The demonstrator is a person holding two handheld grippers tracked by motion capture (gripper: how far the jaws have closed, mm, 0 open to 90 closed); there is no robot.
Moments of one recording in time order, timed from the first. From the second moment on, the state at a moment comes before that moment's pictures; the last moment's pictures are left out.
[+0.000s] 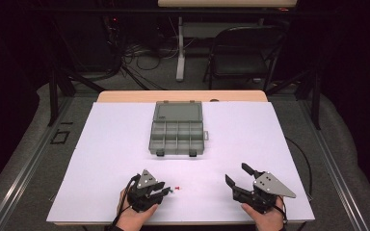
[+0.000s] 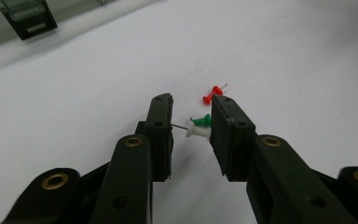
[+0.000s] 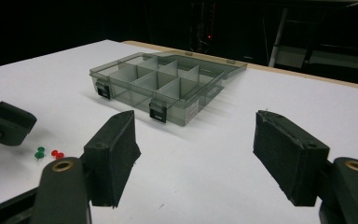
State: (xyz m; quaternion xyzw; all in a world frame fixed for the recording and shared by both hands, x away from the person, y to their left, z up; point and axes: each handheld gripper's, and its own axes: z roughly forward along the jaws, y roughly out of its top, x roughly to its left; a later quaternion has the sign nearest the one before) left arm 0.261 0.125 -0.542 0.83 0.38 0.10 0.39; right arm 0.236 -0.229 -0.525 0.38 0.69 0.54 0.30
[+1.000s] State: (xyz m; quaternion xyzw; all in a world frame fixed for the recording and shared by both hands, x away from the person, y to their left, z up) left arm 0.318 0.106 -0.465 0.80 0.37 0.13 0.45; right arm 0.237 -0.230 -0.526 0.39 0.69 0.54 0.29
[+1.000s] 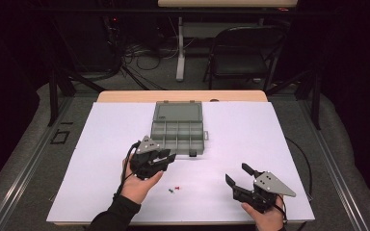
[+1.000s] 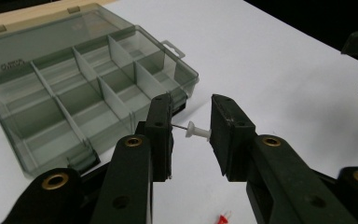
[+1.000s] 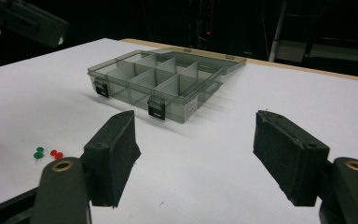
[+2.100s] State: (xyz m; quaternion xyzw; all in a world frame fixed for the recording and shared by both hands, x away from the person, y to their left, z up) left arm 0.400 0.041 -0.456 0.82 0.39 0.08 0.40; right arm 0.239 -0.231 -0.528 0.40 0.68 0.54 0.28
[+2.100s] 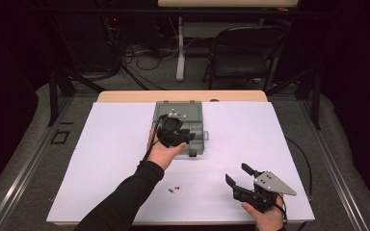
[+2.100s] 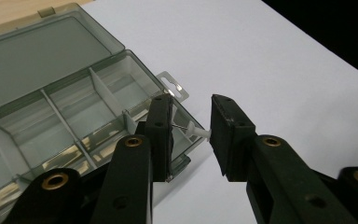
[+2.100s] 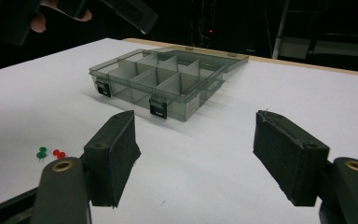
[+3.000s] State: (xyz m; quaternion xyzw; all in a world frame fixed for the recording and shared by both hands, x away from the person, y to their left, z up) left arm 0.428 0.009 -0.506 0.85 0.40 0.09 0.33; right arm 0.240 -0.231 -0.529 0.40 0.69 0.54 0.28
